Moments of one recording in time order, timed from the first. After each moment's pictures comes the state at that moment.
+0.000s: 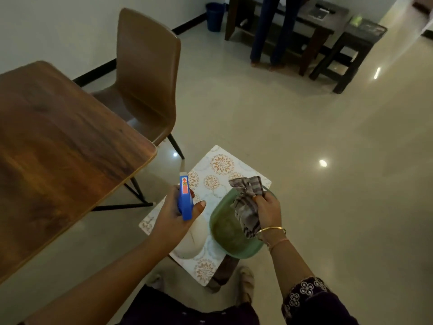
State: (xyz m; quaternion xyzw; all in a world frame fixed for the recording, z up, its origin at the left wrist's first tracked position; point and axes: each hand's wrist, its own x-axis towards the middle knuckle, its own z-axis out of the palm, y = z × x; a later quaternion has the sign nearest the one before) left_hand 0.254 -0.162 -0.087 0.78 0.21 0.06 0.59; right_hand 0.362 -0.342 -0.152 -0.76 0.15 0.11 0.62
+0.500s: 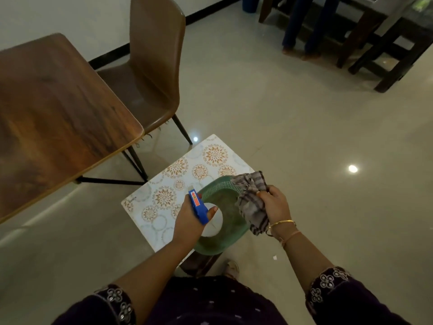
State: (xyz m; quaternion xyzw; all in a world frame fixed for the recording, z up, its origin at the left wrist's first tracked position) left_hand 0.315 -0.292 -0.178 0.79 0.38 0.03 0.49; right_hand 0.445 -0.437 -0.165 -0.76 0.07 0.24 0.60
